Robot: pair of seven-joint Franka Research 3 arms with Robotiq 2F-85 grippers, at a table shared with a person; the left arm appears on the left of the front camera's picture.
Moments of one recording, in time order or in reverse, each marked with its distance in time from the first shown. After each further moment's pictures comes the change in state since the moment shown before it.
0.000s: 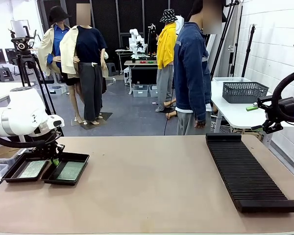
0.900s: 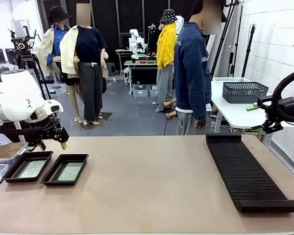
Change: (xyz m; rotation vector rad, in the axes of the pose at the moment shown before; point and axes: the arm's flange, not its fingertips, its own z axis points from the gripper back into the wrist) left arm -0.001 -0.015 0.065 -0.021 -0.072 -0.011; right arm 0.000 0.000 0.000 0.000 0.000 0.000
